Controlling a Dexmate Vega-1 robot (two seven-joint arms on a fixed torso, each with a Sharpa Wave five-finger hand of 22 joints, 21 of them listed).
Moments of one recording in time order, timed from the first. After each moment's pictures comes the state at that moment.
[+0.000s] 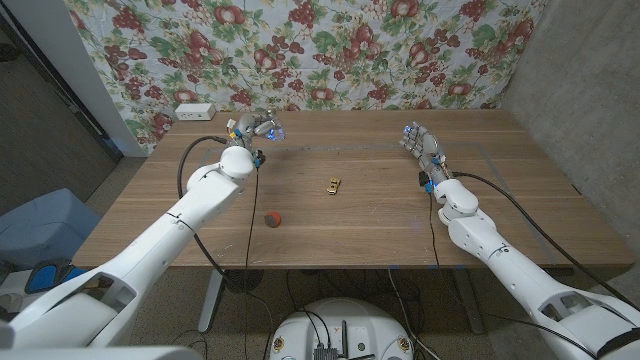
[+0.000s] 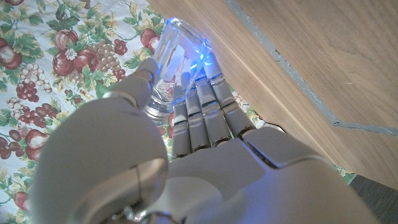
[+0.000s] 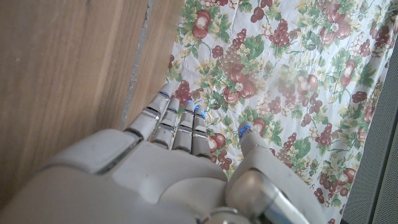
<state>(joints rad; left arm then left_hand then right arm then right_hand) 0.75 0.58 0.44 -1.72 -0.20 0.38 0.48 0.96 0.08 0.65 -0.20 0.18 0.67 0.14 0.20 0.22 0.77 0.08 0.35 0.20 0.83 -0.03 0.27 0.20 0.56 -0.05 0.88 0.18 -0.81 -0.42 -0.39 -1.23 0.59 0.35 -0.07 0.29 0.17 0.47 -0.07 0.19 0.40 0.06 0.19 0.18 0.40 0.03 0.21 0.21 0.22 0.00 0.30 0.37 0.42 0.03 0.22 0.18</state>
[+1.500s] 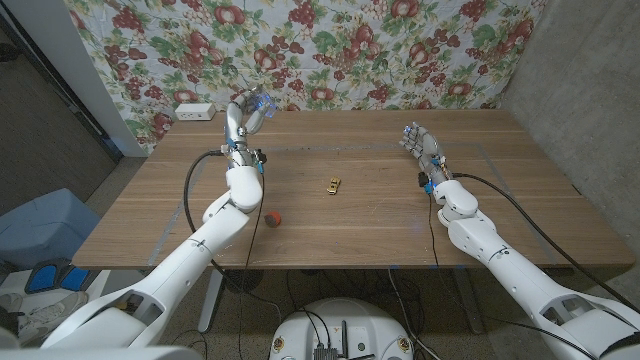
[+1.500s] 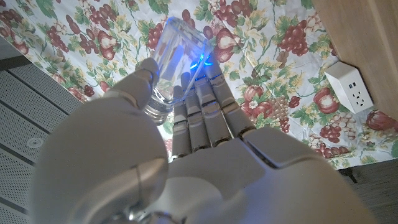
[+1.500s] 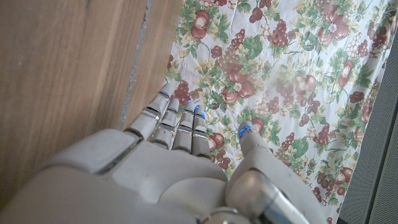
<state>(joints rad) 0.80 0.42 0.42 -1.43 0.09 -0.33 0.81 0.96 0.07 0.65 -0.20 0.18 0.68 0.14 0.20 0.22 0.78 0.08 0.33 0.20 0.83 -0.03 0.26 0.20 0.55 -0.05 0.89 0.18 -0.82 -0.43 -0.39 -1.26 0.58 0.35 -0.08 0.29 0.17 0.47 -0.07 0.19 0.40 0.06 0.19 0.18 0.40 0.03 0.21 0.21 0.22 0.00 0.30 0.37 0.42 0.03 0.22 0.18</state>
